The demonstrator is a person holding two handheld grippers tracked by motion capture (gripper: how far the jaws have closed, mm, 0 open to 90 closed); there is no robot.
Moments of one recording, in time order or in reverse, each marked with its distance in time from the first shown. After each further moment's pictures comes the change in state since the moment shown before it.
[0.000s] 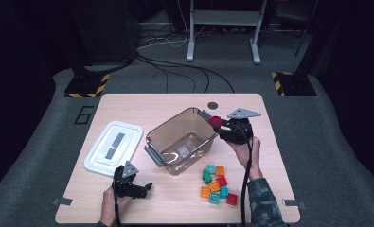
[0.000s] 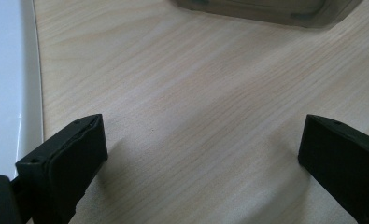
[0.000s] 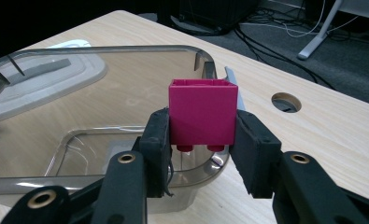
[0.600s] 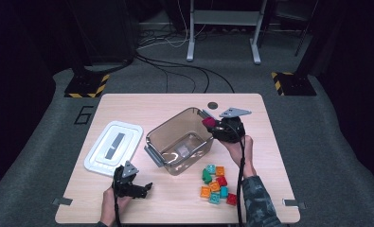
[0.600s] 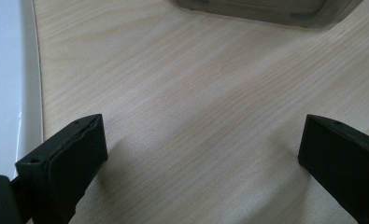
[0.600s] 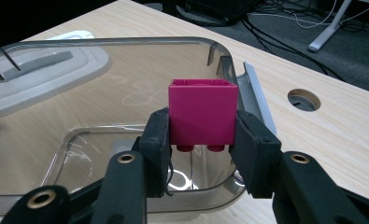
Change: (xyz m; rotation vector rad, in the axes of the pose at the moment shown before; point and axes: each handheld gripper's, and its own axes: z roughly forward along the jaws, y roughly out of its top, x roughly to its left) left arm 0.001 0.000 0.000 0.006 -0.002 0.004; right arm 0.007 0.002 0.023 0.039 0.021 0.001
